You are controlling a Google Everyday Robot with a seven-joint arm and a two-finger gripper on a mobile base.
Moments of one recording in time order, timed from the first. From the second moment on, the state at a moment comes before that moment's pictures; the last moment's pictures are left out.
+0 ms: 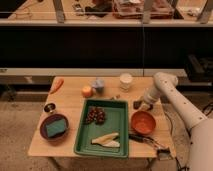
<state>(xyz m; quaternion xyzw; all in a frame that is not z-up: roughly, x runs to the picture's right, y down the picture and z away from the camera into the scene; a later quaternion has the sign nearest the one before) 0.245 0.118 0.929 0.13 -0.34 -0.92 0.13</state>
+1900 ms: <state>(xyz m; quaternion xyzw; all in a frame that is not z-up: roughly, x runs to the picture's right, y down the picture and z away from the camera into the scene) 0.248 0.055 0.870 0.13 -0.35 -0.92 0.14</state>
